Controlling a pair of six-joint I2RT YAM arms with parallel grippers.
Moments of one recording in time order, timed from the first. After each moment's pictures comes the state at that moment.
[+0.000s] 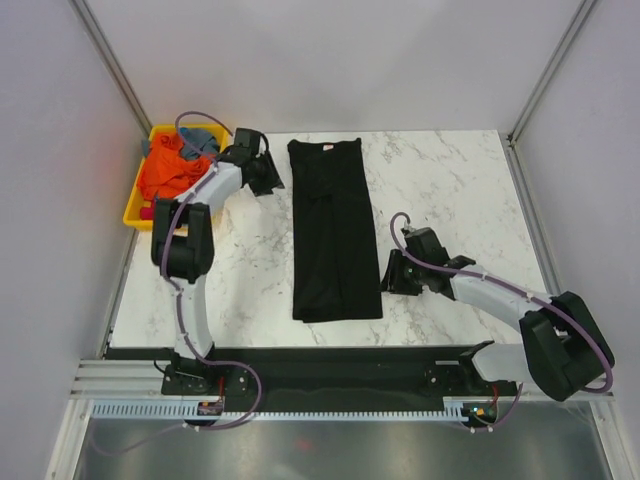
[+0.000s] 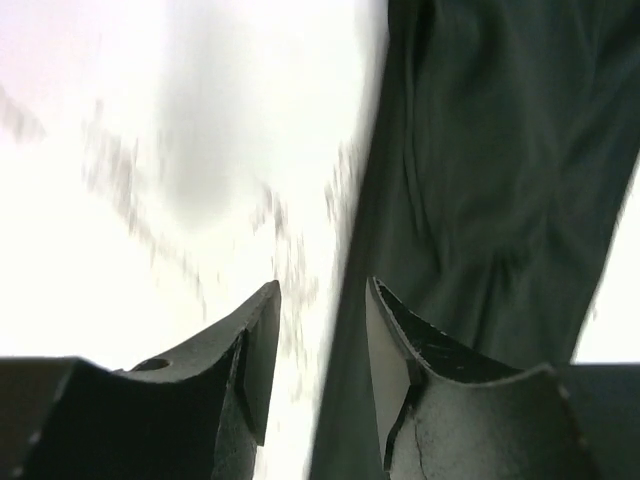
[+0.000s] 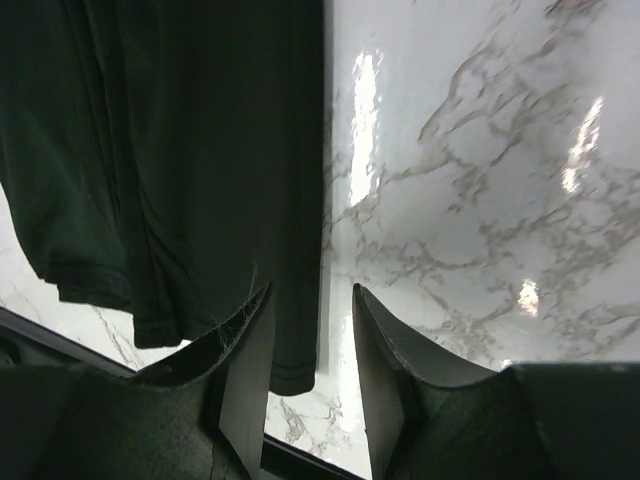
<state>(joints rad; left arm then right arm) -0.20 2.16 1.72 -0.45 0.11 -0.55 0.47 1.30 0.60 -0.27 -0.18 0.62</state>
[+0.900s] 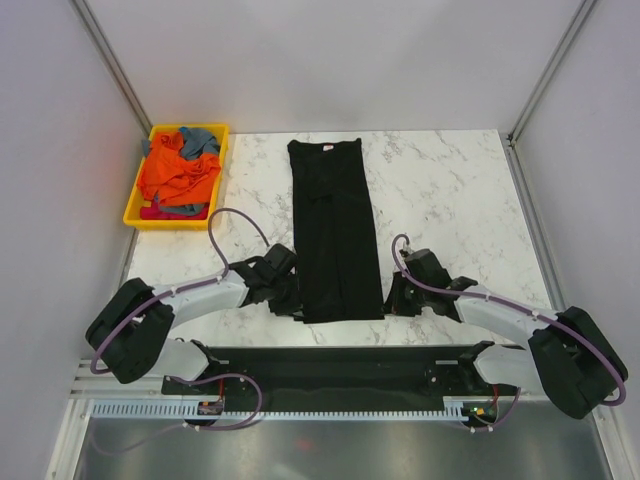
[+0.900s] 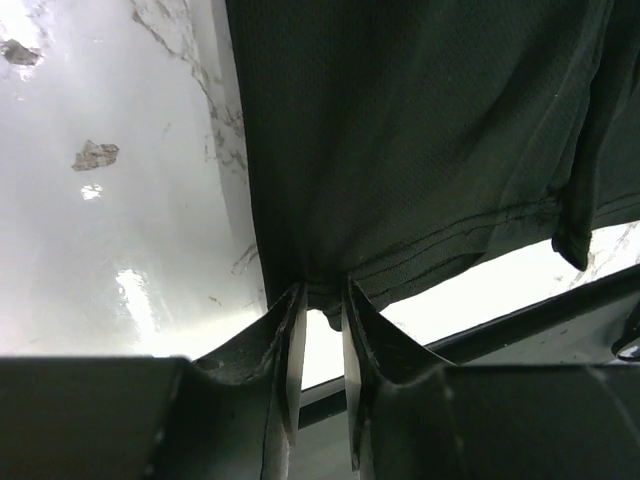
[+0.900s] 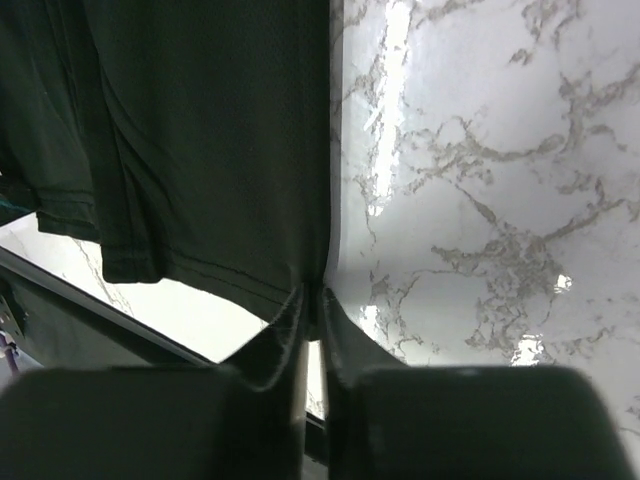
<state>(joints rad) -0.72 1.38 0.62 -0.36 0.15 -0.81 0.57 1.19 0.42 -0.20 -0.25 0.71</state>
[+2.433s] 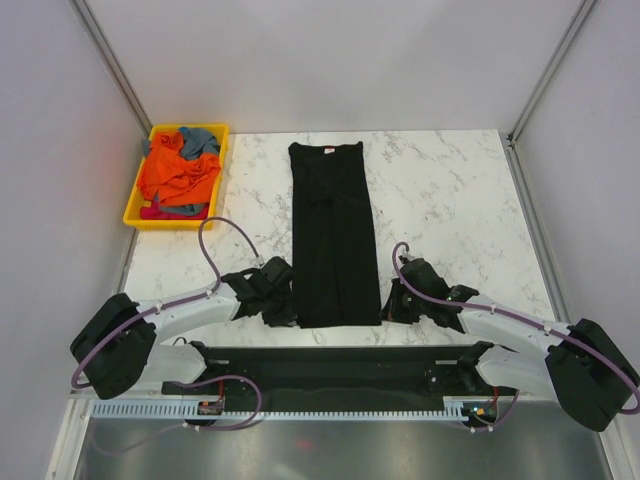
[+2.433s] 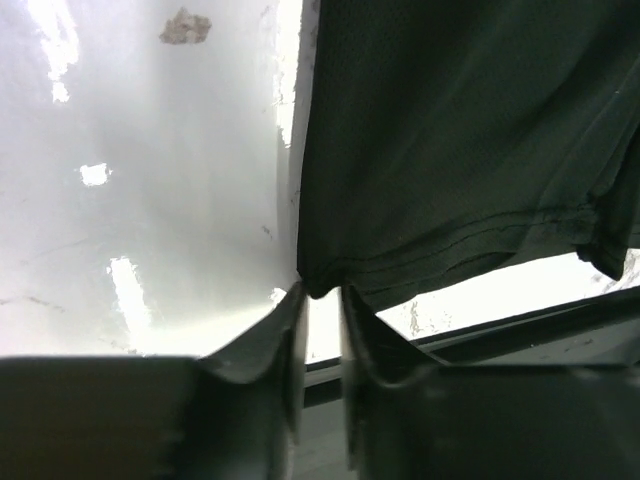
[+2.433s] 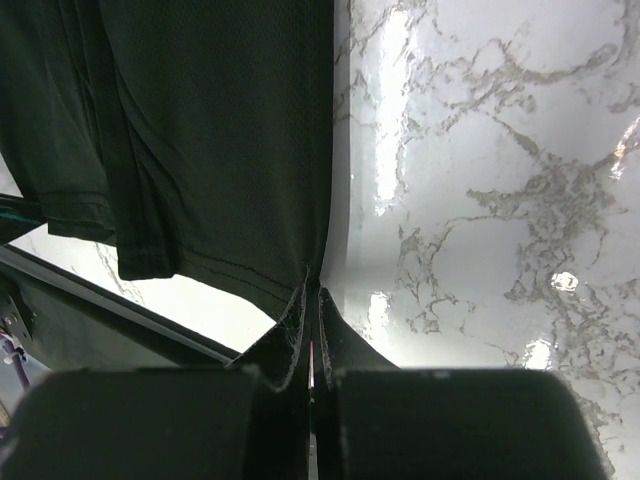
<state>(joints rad) -0.81 1.26 0.56 -0.45 0.01 -0.96 0.69 1.10 0.39 -0.23 -0.15 0.84</state>
